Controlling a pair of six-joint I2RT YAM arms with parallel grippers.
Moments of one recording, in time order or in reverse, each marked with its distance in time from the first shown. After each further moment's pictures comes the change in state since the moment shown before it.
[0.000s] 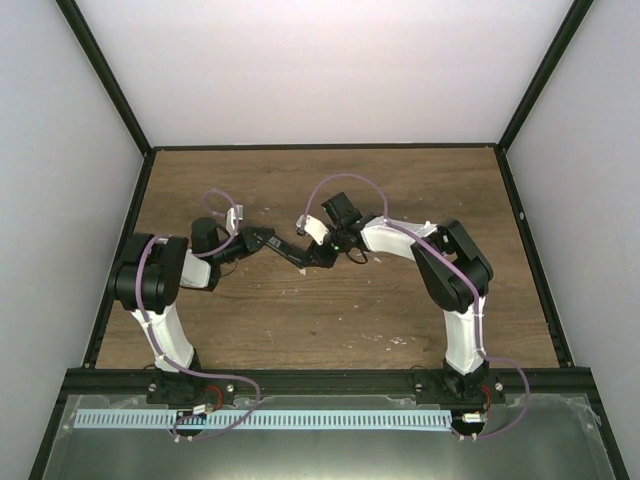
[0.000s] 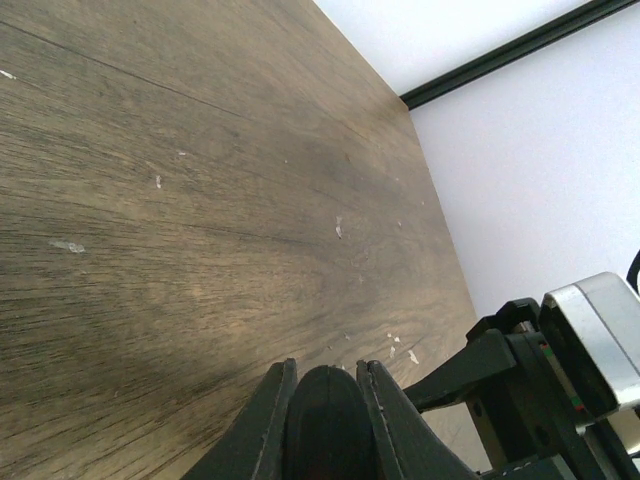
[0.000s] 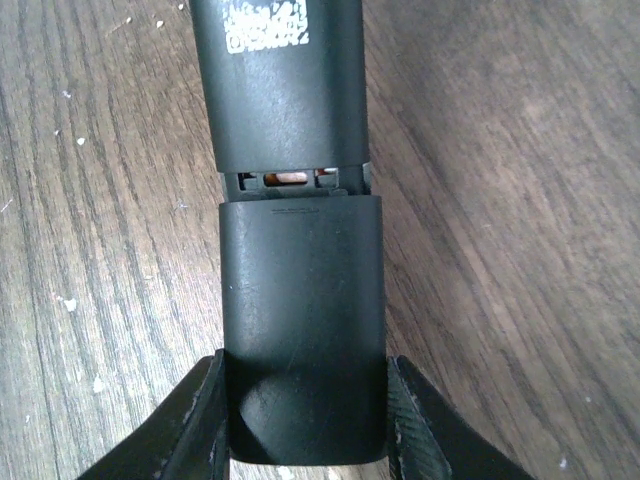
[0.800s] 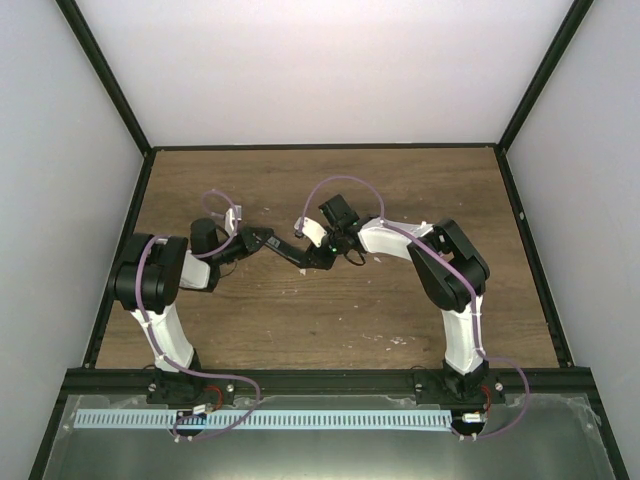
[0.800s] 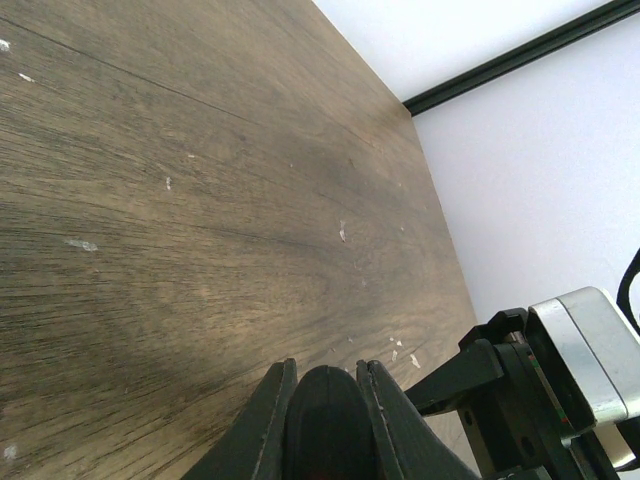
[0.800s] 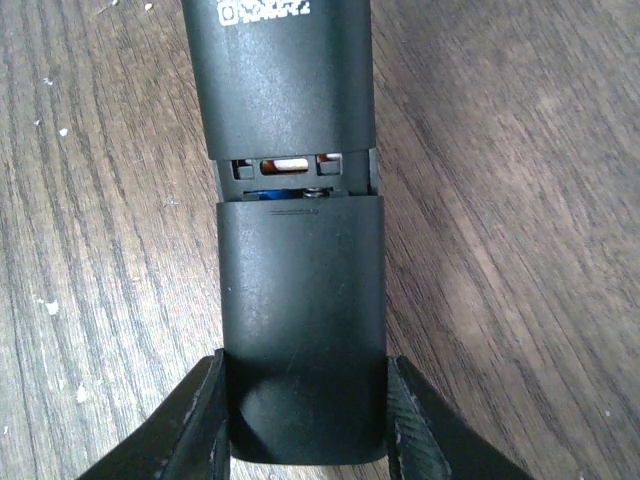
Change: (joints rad) left arm 0.002 0.000 -0.011 0.016 -0.010 -0.010; right arm 0.016 0.022 0.003 0.007 0.024 -0.003
